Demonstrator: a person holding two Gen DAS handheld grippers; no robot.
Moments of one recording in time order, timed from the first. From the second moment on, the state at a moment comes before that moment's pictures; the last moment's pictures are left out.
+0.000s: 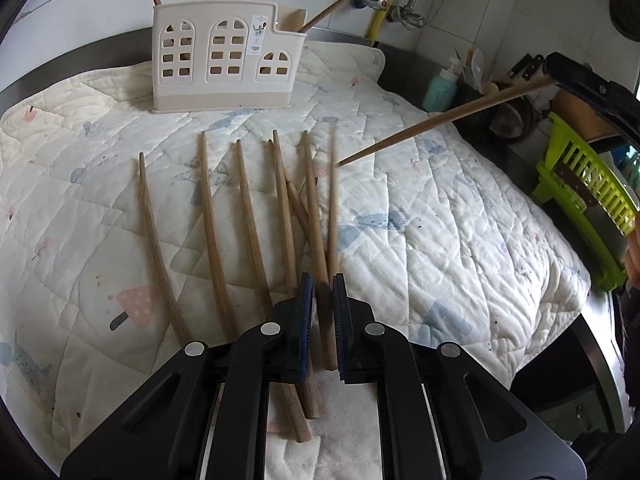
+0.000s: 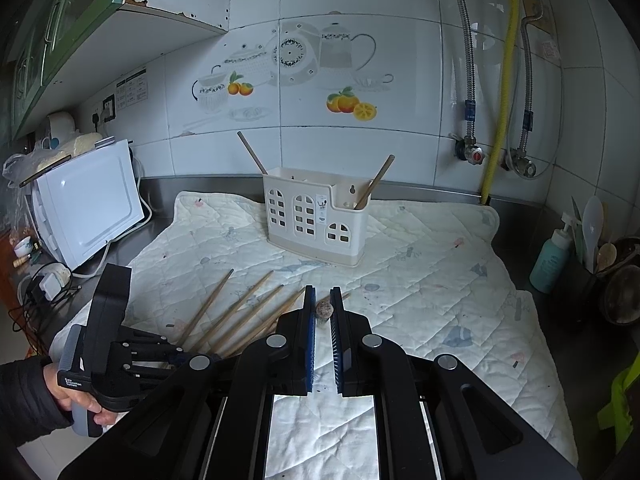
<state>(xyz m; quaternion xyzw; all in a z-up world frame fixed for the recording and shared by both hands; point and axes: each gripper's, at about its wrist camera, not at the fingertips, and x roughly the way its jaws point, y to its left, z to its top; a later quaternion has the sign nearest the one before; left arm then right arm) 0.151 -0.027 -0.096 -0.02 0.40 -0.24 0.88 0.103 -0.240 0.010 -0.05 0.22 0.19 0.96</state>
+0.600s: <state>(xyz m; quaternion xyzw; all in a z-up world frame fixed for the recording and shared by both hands) 0.163 -0.038 -0.098 0.00 0.43 -0.25 0.87 0.104 -0.240 0.010 -0.05 0.22 0.19 0.96</state>
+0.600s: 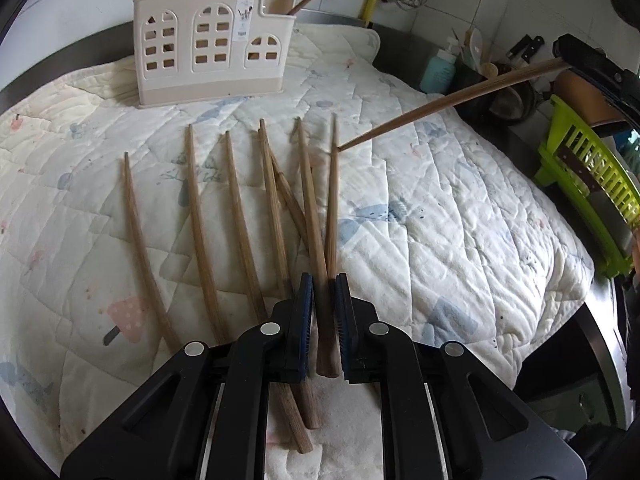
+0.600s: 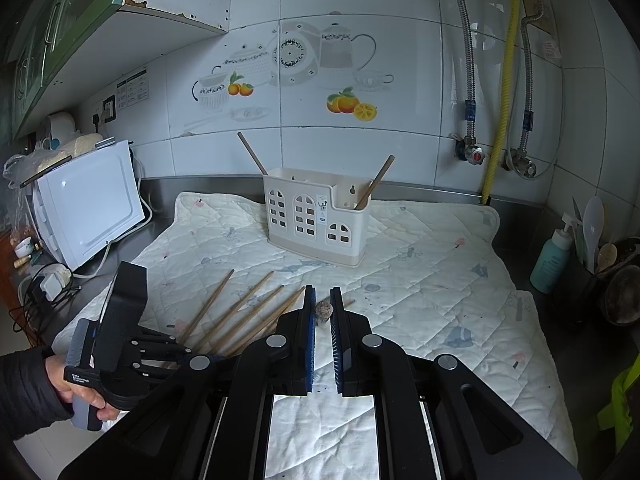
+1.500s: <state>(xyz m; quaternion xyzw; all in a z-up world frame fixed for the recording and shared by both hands) 0.157 -0.023 -0.083 -0.02 0.40 -0.24 0.89 0.102 -0.243 0.019 -0.04 0.21 0.19 0.96</state>
